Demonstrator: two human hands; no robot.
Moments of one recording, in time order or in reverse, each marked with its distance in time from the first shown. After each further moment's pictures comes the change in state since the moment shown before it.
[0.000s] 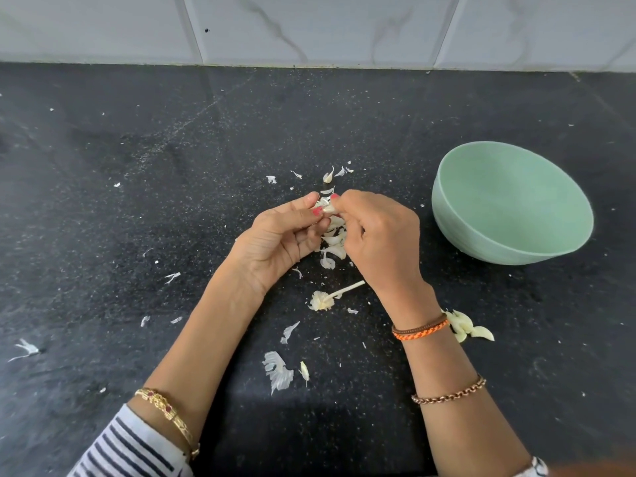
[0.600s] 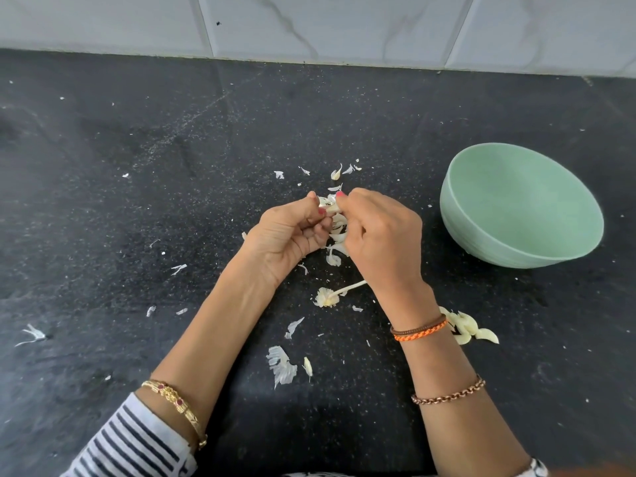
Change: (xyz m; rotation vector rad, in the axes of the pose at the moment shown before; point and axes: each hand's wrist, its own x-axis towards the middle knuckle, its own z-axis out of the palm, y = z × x) left_hand 0.004 -0.002 0.005 -0.050 0.148 -0.011; right_hand -0.002 -0.004 0.005 -0.035 0.009 -0.008
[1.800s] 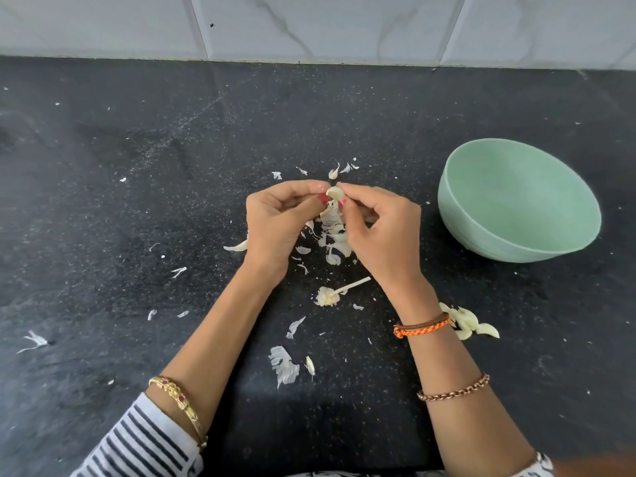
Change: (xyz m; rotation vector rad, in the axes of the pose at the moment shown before) left_hand 0.000 -0.008 -0.007 0.398 -0.045 0.641; right_hand -0.001 0.001 0.001 0.395 -0.022 0.358
